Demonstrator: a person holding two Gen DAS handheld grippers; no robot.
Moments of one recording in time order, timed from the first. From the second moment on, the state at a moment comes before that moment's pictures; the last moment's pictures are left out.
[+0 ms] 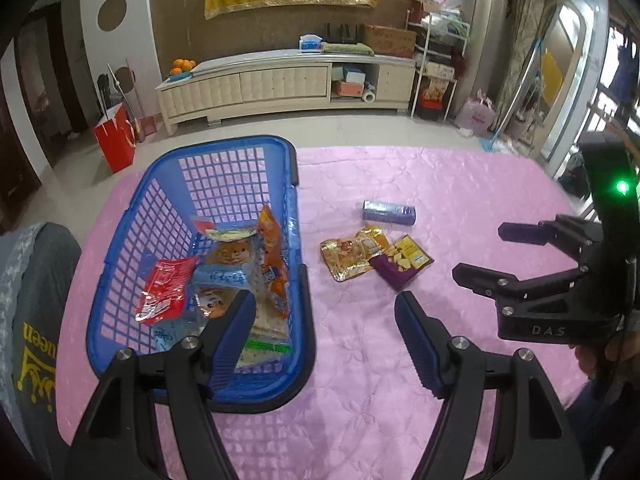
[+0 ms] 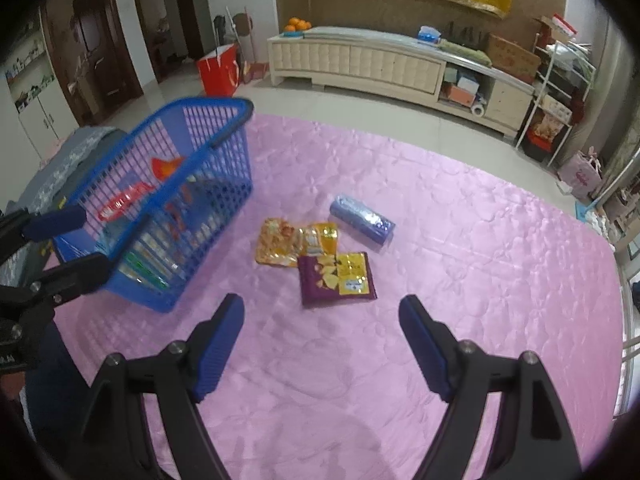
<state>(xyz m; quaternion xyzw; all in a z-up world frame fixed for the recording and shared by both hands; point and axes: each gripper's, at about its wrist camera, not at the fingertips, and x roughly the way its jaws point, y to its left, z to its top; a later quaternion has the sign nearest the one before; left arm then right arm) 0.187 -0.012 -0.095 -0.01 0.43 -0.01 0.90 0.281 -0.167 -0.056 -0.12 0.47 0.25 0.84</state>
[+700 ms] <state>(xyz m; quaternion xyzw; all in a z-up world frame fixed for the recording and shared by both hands) 0.245 -0.050 -0.111 0.11 0.43 0.00 0.90 0.337 -0.147 -0.135 -0.11 0.52 0.28 0.80</state>
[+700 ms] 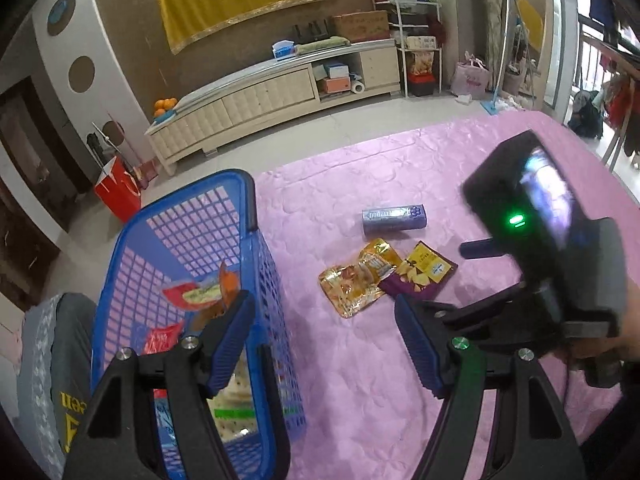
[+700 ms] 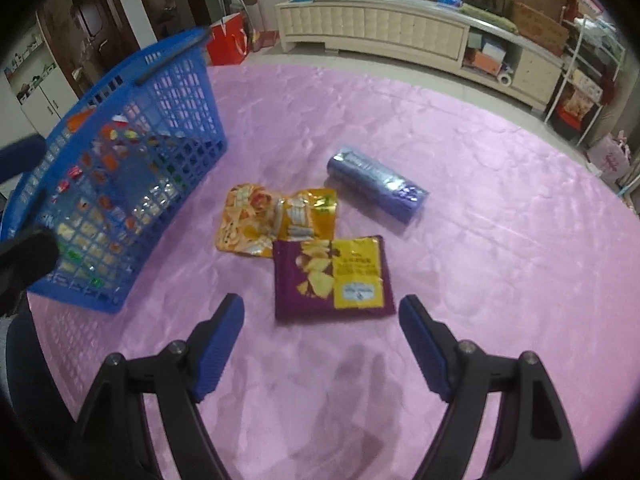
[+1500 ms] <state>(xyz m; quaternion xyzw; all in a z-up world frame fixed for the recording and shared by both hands) 0.263 -0.064 -0.116 0.16 0.44 0.02 0.88 0.327 -0.160 -0.140 -0.13 0.48 0.31 0.81</state>
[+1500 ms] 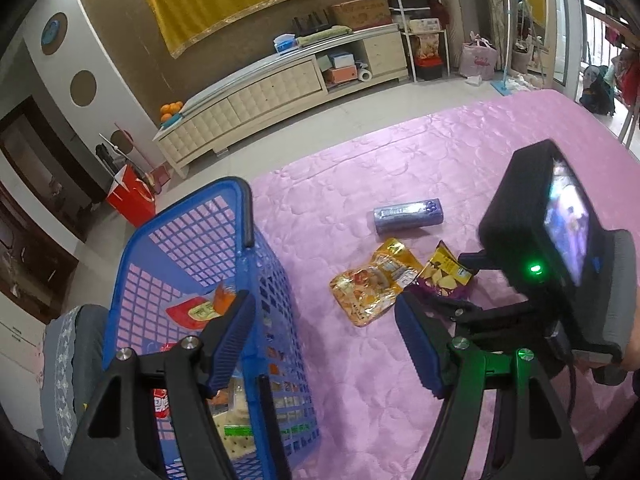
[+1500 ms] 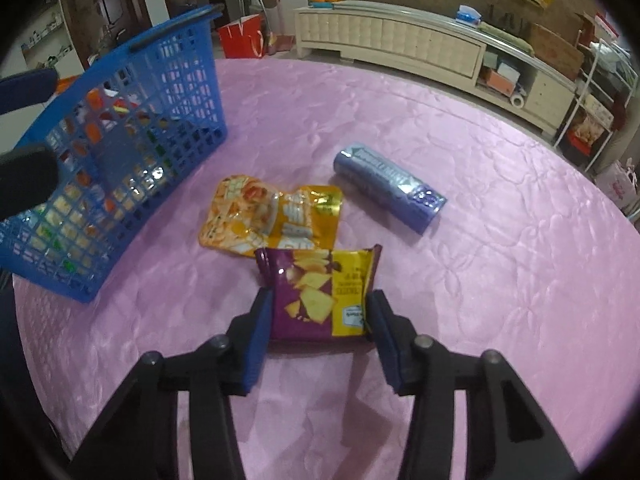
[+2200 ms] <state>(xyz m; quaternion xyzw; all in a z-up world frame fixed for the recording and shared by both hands) 0.293 -0.104 -0.144 0.12 0.48 -0.01 0.87 0.345 -0.233 -0.091 -0.04 0.45 0.25 0.85</state>
